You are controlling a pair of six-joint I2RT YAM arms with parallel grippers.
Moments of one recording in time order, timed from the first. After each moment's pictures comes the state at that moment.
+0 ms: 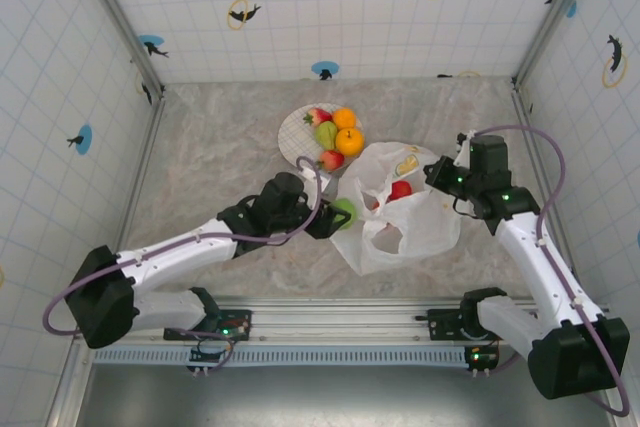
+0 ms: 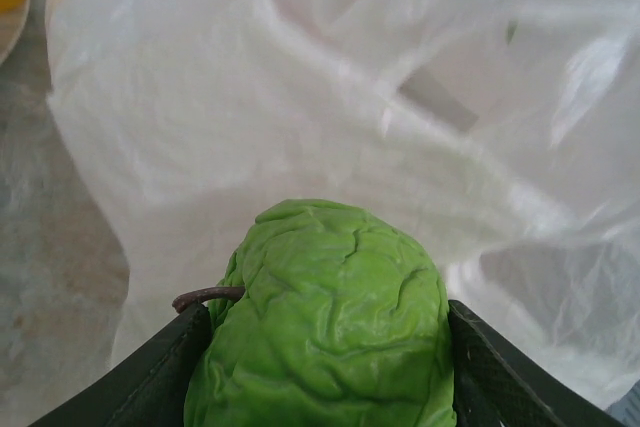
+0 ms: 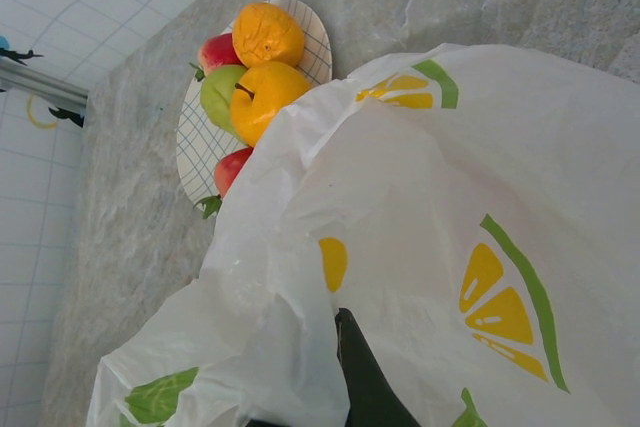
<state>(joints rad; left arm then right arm) -0.90 1.21 0.71 -0.10 0.25 -0.36 0.20 1.00 0.82 -0.49 -0.31 0.61</state>
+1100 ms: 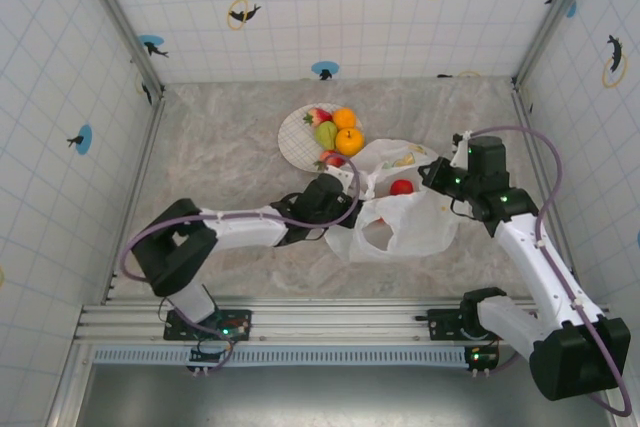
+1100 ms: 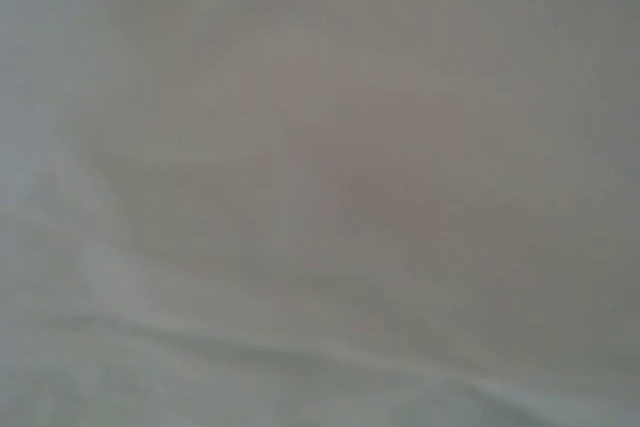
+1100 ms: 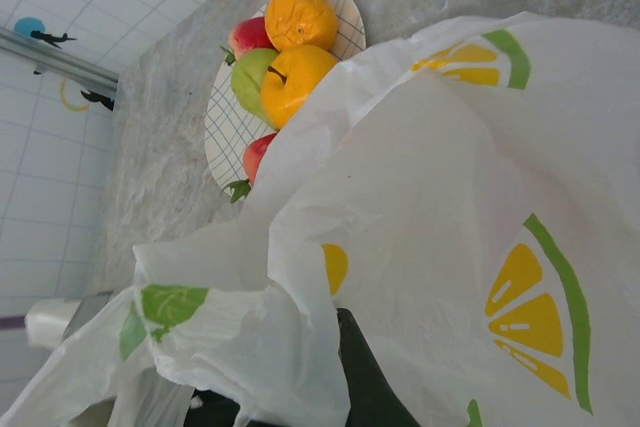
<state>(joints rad) -0.95 1.69 0.85 0.23 0.07 -0.56 0.22 0.99 0.80 -0.46 -0.36 0.62</state>
